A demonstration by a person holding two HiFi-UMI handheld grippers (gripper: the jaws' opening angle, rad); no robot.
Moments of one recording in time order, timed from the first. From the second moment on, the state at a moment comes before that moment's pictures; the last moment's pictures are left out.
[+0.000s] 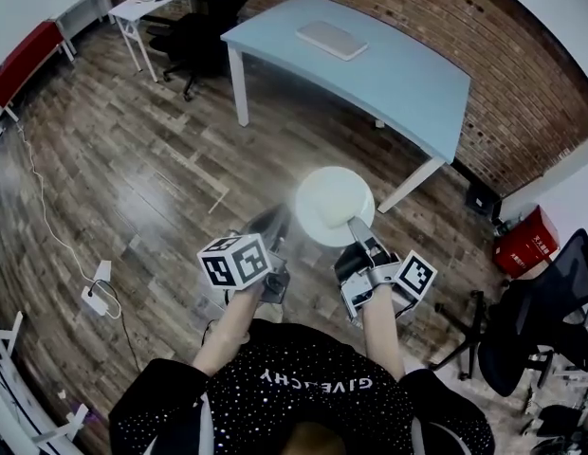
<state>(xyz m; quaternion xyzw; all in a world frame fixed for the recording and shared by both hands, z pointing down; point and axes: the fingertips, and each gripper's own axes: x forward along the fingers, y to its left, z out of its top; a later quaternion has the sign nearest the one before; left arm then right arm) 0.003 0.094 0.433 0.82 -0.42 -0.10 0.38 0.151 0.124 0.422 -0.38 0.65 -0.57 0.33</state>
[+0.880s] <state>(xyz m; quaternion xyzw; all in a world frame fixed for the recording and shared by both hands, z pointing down) 0.006 -0.125 0.437 0.84 -0.39 -0.07 0.38 0.148 -0.093 0.435 -0.40 0.64 -0.57 0.34</state>
